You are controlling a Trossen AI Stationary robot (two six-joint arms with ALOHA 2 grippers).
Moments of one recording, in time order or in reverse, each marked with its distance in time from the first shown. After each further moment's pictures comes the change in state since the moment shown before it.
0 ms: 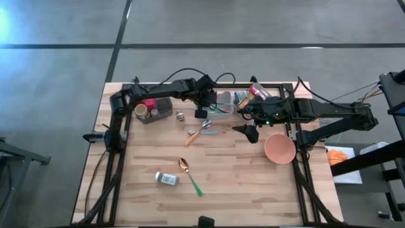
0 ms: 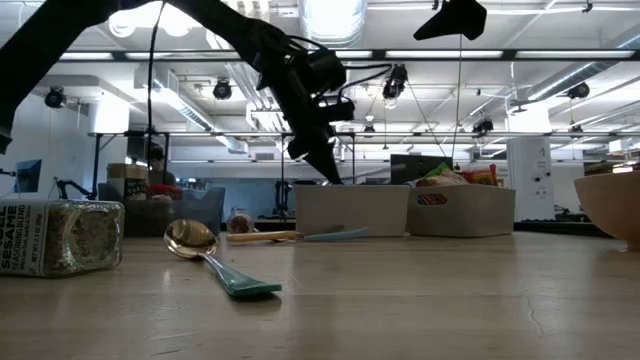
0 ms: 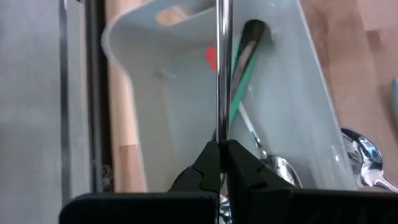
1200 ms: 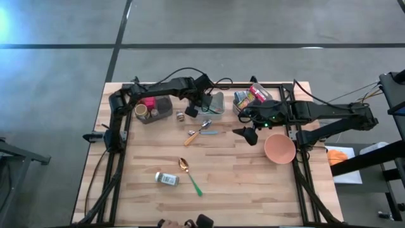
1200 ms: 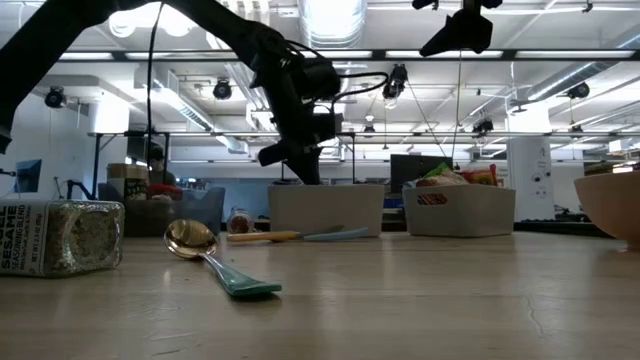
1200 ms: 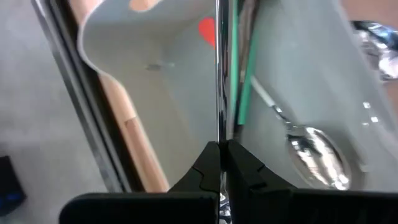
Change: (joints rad) left arm 0.025 -0.011 -0.002 -0.124 -0.076 0.317; right arm 0.011 0.000 -0.056 -0.003 -0.011 0.067
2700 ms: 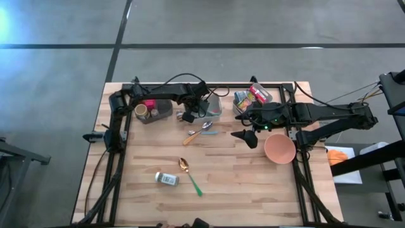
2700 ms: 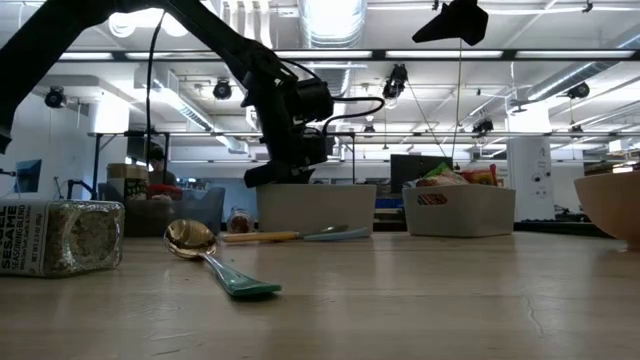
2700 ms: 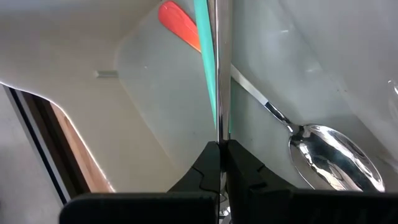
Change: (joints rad) left arm -0.002 0.004 -0.149 0.081 0.026 -0.008; right arm 0.040 0.000 -0.005 0.075 0.002 -0.015
